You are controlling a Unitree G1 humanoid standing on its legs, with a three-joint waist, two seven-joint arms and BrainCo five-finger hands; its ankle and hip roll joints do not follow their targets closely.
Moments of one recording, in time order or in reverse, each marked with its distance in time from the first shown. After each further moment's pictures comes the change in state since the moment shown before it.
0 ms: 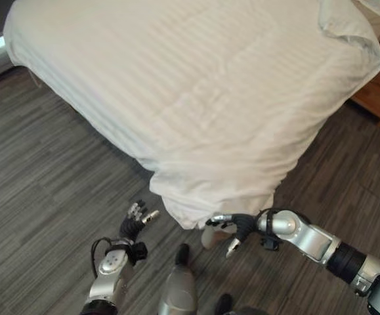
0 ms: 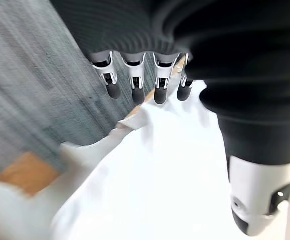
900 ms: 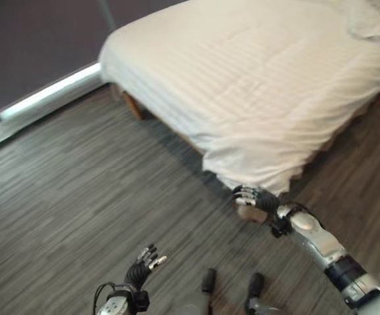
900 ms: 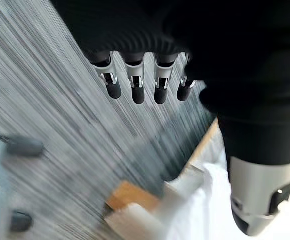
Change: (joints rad) left arm 0.240 0.044 -0.149 -0.134 -0.036 0.044 -0.082; right arm -0.094 0.269 -0.311 0.415 0.407 -0.078 -0.288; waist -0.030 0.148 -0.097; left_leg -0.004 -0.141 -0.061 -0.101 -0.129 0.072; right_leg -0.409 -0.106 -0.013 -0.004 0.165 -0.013
